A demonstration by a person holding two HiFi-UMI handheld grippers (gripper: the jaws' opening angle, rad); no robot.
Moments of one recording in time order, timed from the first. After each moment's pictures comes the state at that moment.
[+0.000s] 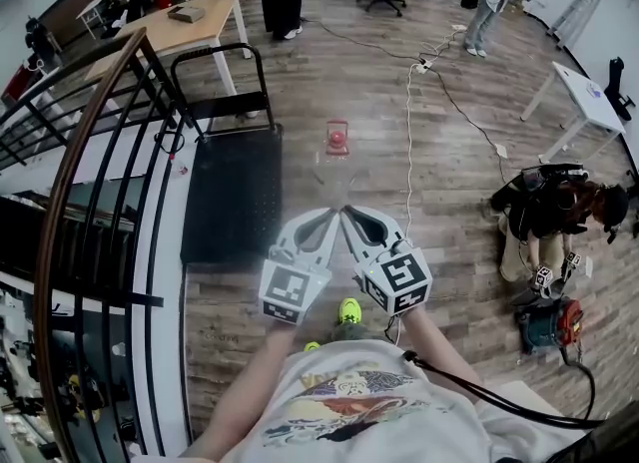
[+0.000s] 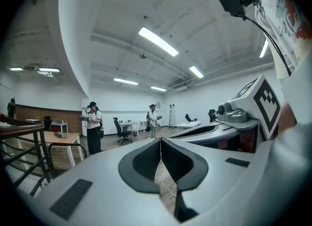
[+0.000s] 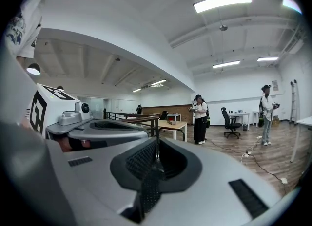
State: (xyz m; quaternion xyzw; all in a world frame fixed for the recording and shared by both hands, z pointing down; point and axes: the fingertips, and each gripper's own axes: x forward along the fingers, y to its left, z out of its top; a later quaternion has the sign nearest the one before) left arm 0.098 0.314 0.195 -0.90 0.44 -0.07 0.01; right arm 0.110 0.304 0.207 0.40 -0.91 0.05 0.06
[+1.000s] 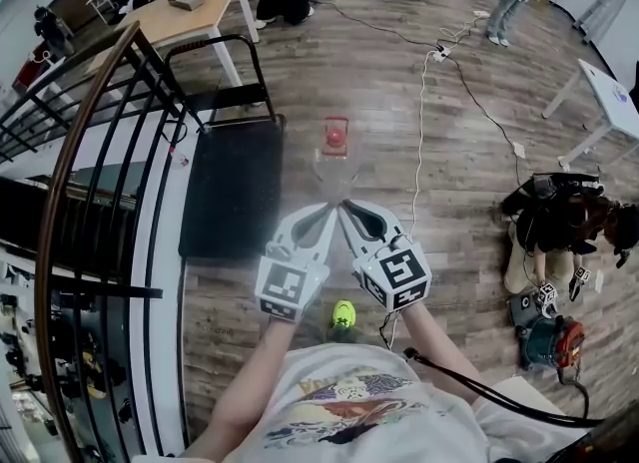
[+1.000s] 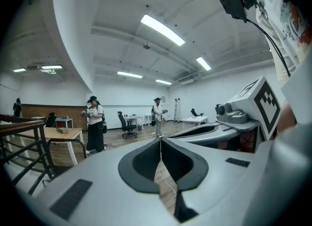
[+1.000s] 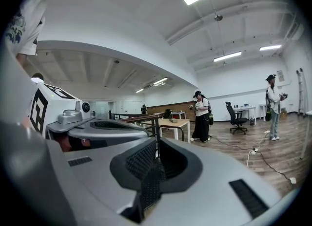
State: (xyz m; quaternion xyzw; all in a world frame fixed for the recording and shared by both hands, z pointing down) left arm 0.172 0.192 0.225 -0.88 0.47 -0.10 -0.01; right arm 0.183 0.181 0.237 0.36 -0.93 0.07 0.05
